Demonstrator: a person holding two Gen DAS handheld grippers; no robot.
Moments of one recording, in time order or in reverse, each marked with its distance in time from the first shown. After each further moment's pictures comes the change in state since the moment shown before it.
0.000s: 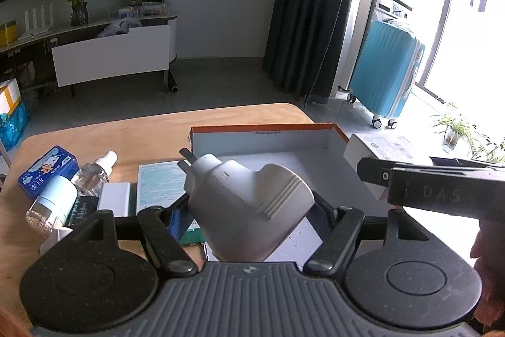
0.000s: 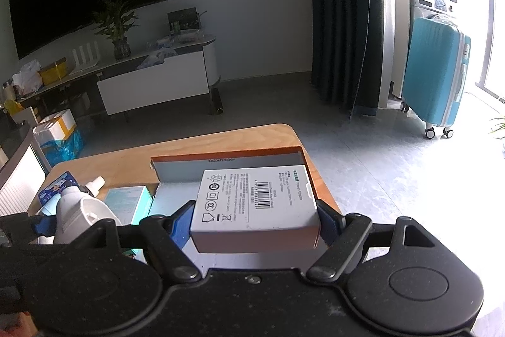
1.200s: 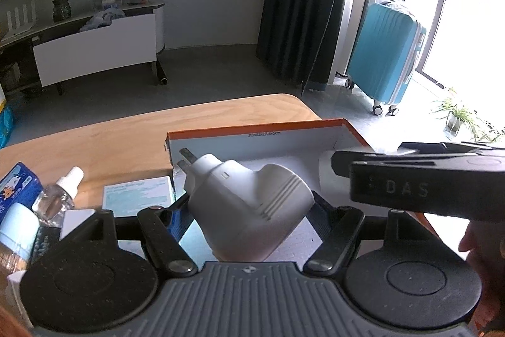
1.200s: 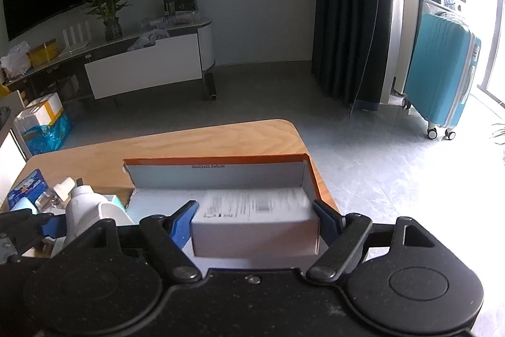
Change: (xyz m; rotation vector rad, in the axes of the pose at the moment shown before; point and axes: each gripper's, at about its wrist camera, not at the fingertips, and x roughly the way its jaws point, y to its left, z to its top) left arm 0.053 -0.007 0.016 0.032 0.053 -0.016; right arm 0.068 0.007 0.016 -0.033 0.058 -0.034
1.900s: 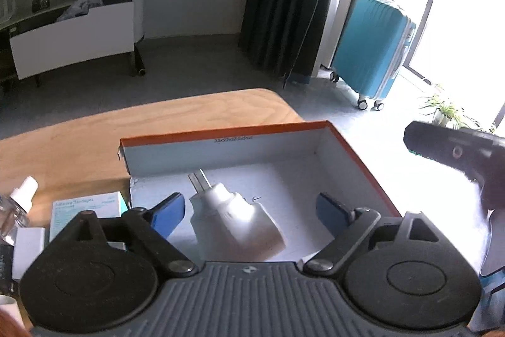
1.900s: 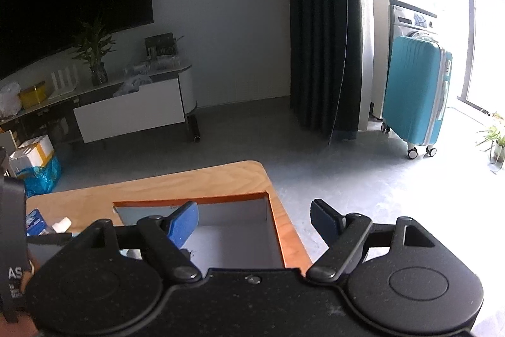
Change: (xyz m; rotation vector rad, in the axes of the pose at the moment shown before) left arm 0.027 -0.015 0.015 -0.004 0.033 -0.075; right arm -0.055 -0.035 -0.002 0.071 -0.157 -0.037
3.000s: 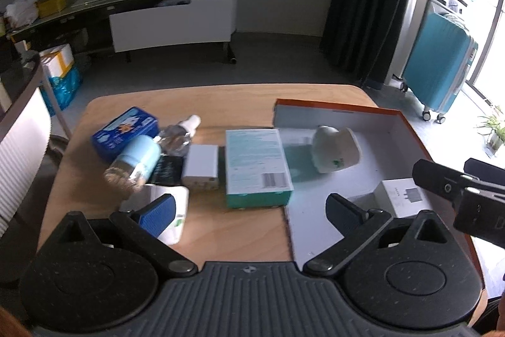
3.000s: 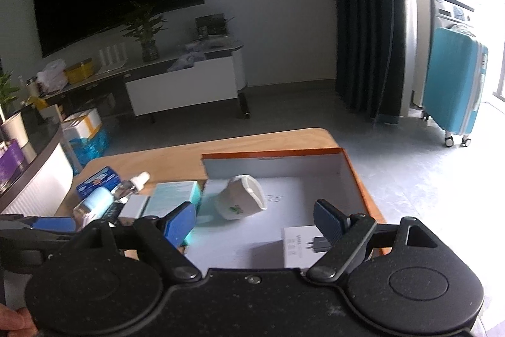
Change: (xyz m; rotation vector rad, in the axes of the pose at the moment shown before) left arm -0.119 0.053 -0.048 -0.140 0.019 0.280; right arm -0.054 0.073 -0.031 -0.067 0.079 0.156
